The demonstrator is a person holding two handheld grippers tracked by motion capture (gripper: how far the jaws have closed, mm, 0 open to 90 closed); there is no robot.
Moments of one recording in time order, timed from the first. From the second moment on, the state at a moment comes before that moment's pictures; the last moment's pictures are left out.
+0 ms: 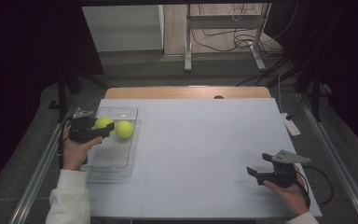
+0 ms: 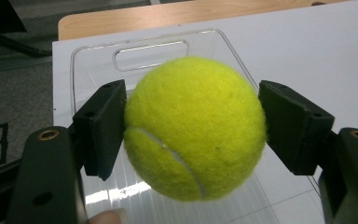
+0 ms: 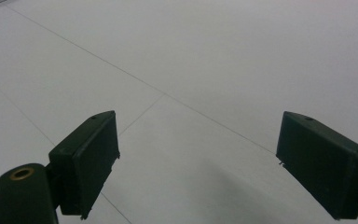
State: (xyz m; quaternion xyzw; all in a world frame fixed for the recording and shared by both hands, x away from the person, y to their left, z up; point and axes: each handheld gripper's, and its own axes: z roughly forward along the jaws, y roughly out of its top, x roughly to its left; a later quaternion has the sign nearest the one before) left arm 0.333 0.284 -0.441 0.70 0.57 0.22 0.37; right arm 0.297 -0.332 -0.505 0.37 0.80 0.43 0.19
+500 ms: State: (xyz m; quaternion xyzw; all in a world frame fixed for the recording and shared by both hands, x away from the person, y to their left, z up) left arm 0.338 0.284 -0.449 0.71 0.57 0.21 0.35; right arm 0.297 -0.332 -0.505 0.37 0.80 0.43 0.19
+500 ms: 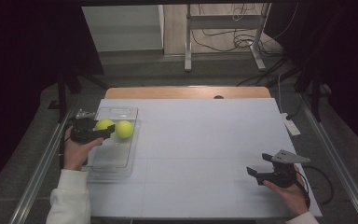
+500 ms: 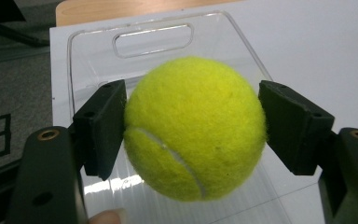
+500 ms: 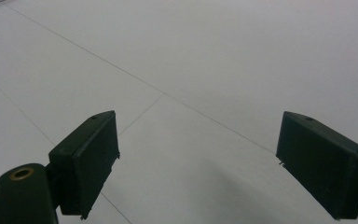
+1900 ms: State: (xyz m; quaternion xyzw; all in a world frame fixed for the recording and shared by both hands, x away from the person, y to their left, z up) left arm 0.346 0.284 -0.477 0.75 0.59 0.16 0.27; right arm 0.298 -0.332 -0.505 0.37 0.80 0.43 0.19
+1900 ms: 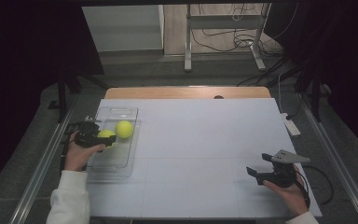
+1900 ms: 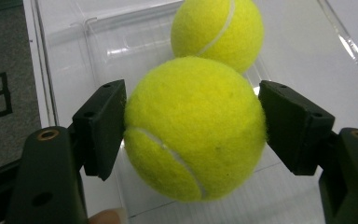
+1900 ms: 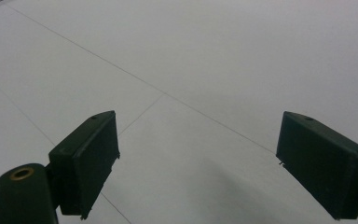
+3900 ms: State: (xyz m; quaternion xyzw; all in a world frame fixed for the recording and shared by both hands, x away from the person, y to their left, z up) left arm 0.332 0.269 -0.454 0.72 0.53 0.17 0.42; right arm 0.299 -0.334 -0.505 0.37 0.80 0.44 0.18
